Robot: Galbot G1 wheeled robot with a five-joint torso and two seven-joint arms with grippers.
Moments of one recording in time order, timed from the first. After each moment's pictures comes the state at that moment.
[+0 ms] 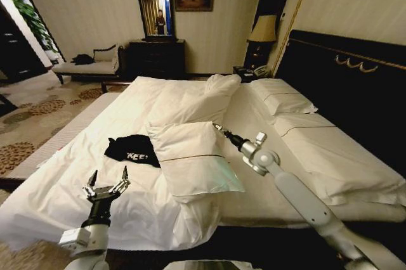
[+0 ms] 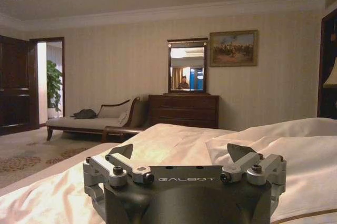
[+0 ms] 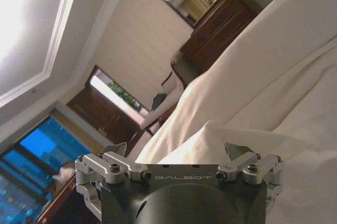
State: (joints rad) left arm 1.88 -1.51 -0.77 -2.39 -0.23 -0.04 -0.06; right arm -0.61 0.93 -0.03 1.62 1.60 -0.26 0.03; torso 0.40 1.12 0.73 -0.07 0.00
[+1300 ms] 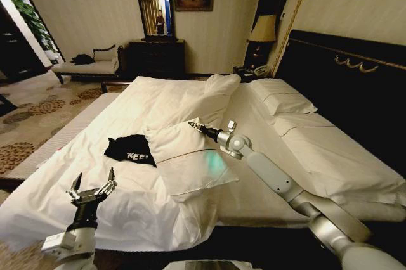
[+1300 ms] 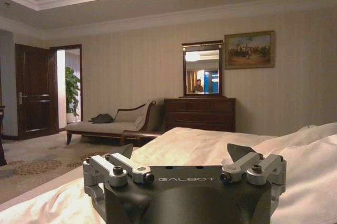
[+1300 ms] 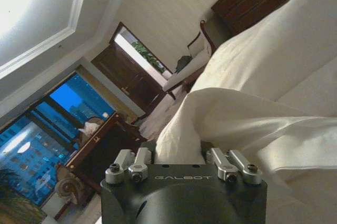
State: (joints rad) left arm 1.89 -1.51 -0.87 -2.38 -0.28 -0.06 -0.07; right arm -0.39 1.07 -0.23 1.42 1.54 -0.33 -0.08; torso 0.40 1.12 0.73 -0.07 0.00
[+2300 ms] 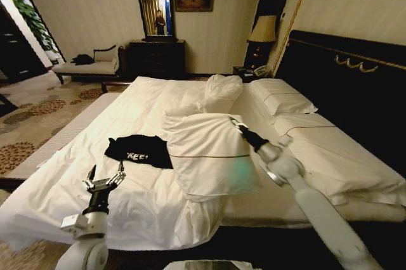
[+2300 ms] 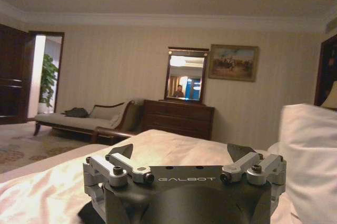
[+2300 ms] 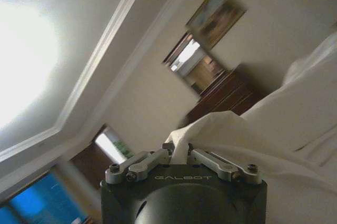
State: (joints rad) left arm 1.70 -1.41 -0.78 -2.25 -0.40 -0.03 -0.07; right arm -1.16 0.94 0.53 2.05 1.47 -0.18 0.00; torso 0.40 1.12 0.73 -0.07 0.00
